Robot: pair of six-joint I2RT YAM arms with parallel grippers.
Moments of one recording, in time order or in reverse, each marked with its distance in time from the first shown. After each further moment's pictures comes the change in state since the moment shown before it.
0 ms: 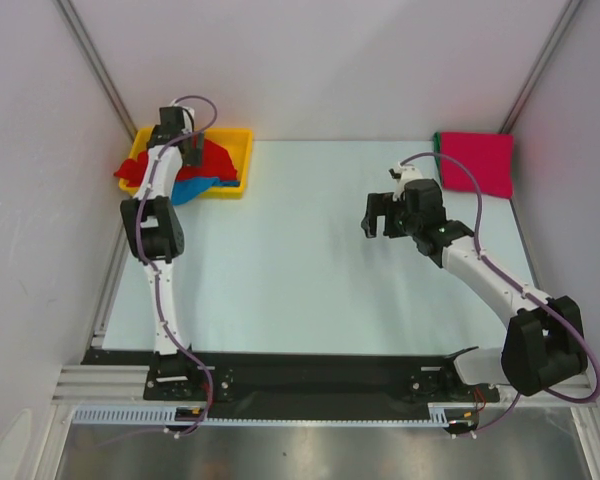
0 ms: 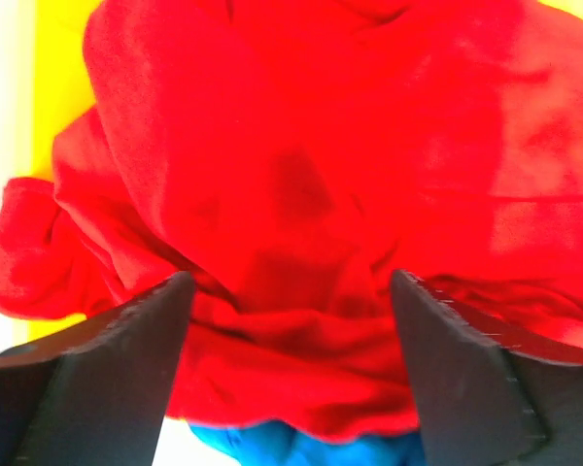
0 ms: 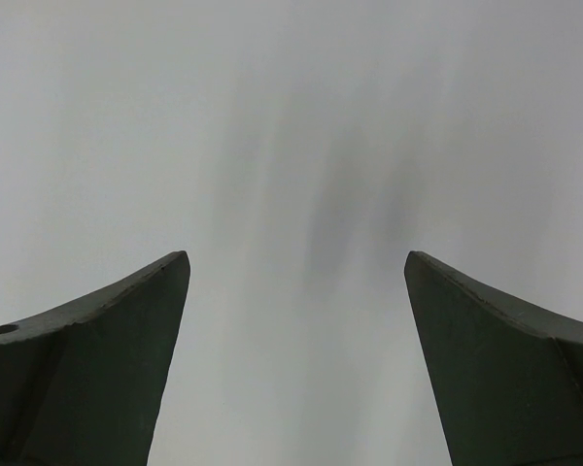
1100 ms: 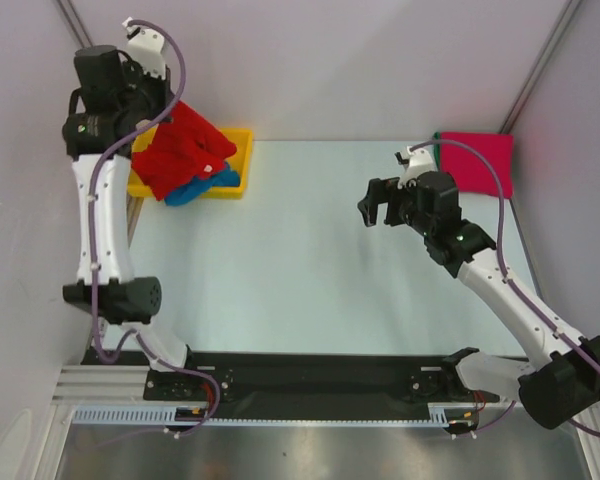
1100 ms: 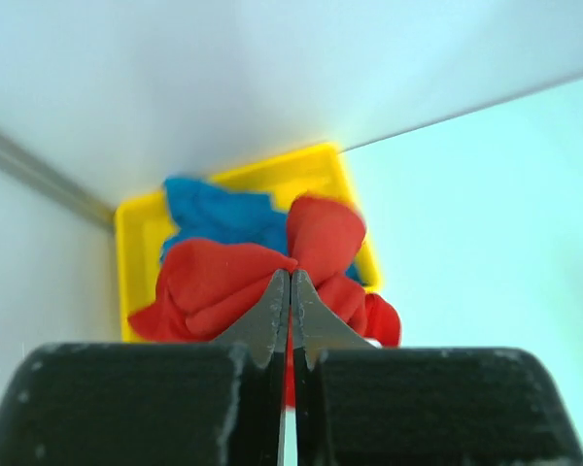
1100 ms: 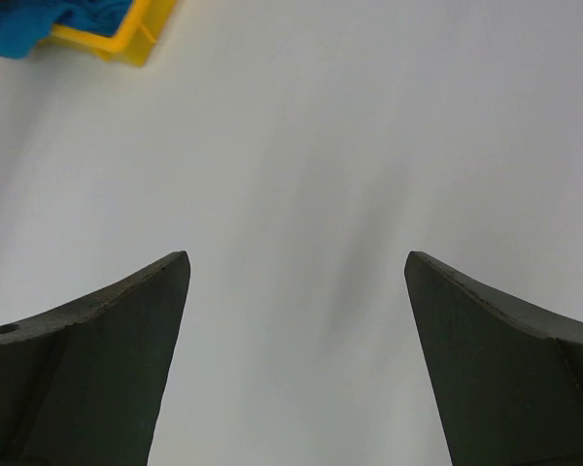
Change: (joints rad) left arm -0.038 -0.705 -0.003 -0.275 0.439 0.045; right arm 0.077 -0.169 0.090 -0.049 0.057 -0.024
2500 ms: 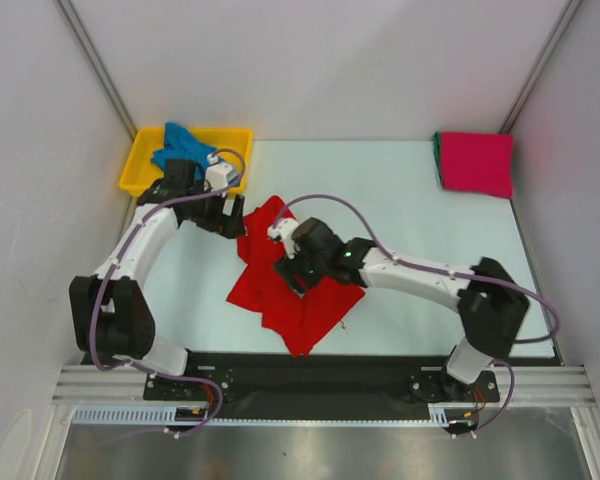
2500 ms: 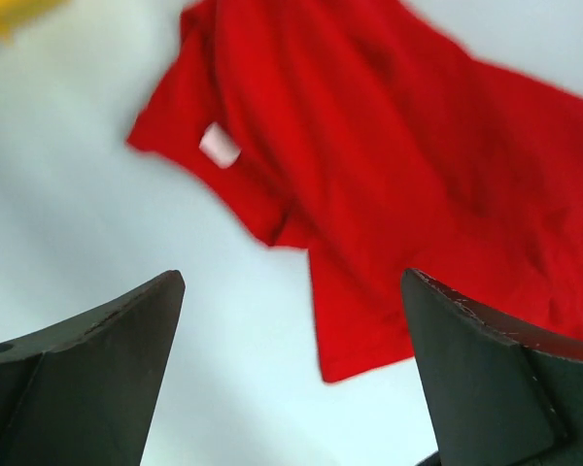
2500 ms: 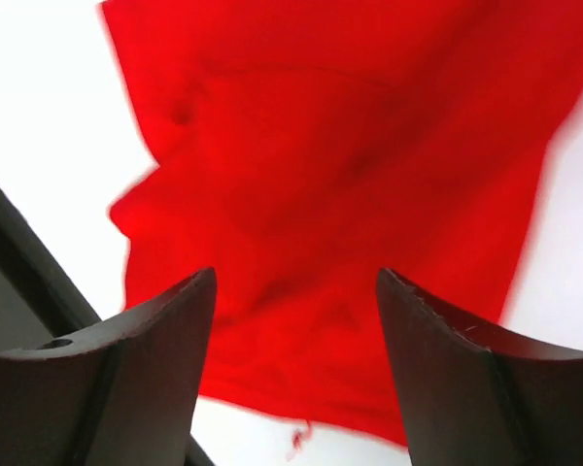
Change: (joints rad) left arm -0.142 -0.243 -1.046 0.181 0.200 0.024; right arm 0.516 0.443 0.118 -0.101 -0.019 -0.138
